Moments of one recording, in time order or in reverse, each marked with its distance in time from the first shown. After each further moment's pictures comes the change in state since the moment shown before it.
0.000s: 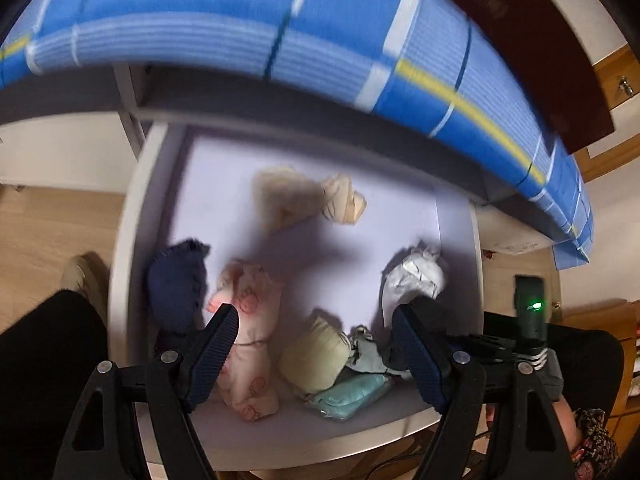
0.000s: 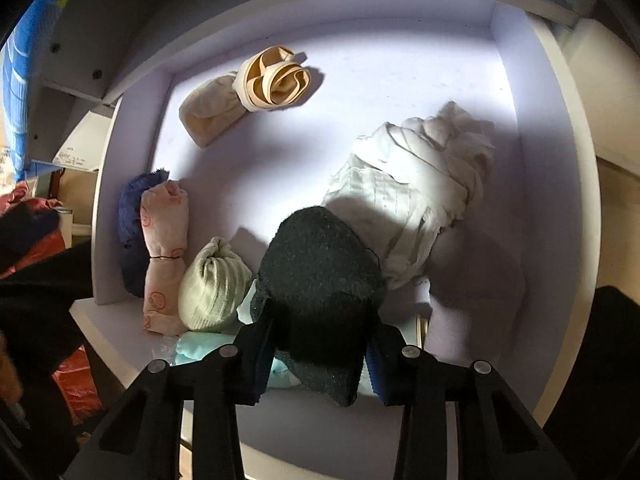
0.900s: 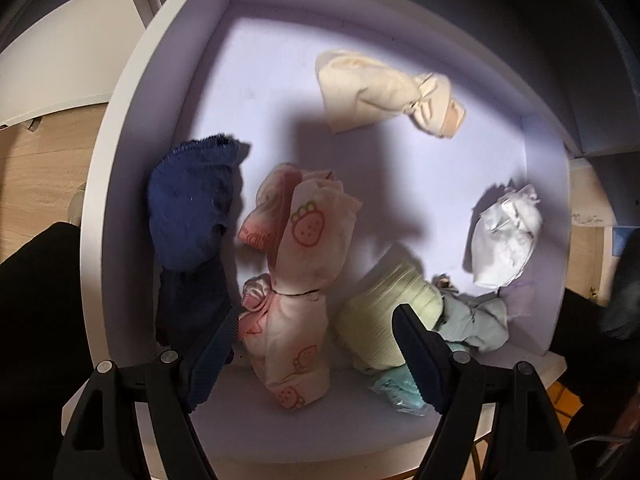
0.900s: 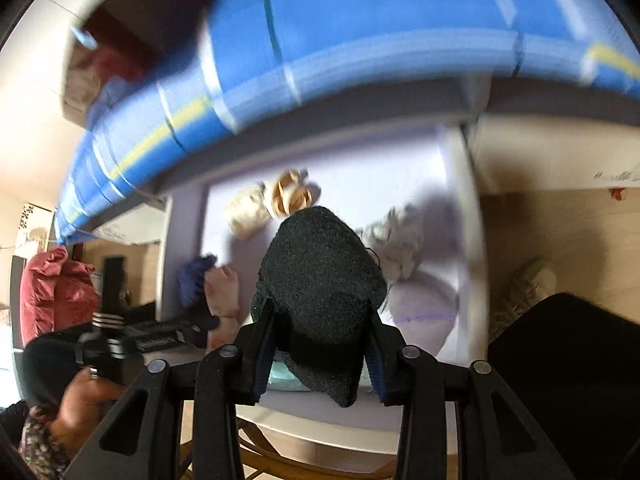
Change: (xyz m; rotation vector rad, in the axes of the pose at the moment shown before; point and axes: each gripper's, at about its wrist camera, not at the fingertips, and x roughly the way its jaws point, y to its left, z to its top) left arm 0.070 0.038 -0.024 -0.083 0.260 0.181; right arm -0.138 -0.011 -0.005 0.086 -0.279 0.058
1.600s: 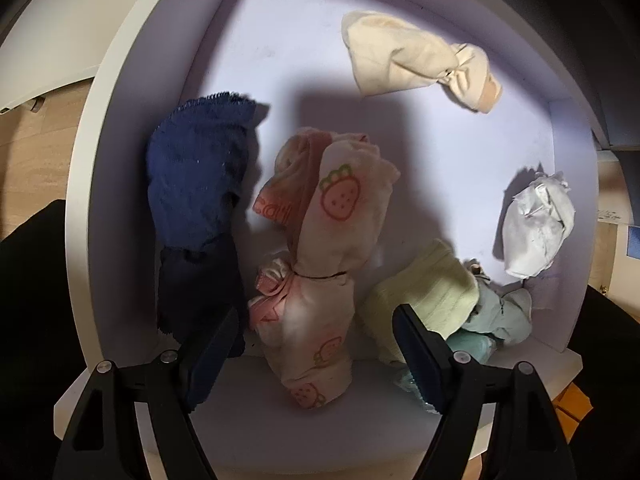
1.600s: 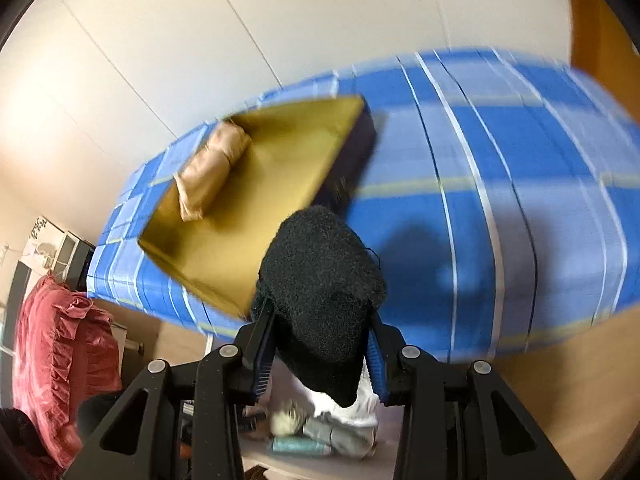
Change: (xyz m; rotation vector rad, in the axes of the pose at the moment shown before) left arm 0.029 0.010 -0.003 -0.025 0.080 0.046; right arm -0.135 0.060 0.121 -0.124 -0.245 -0.011
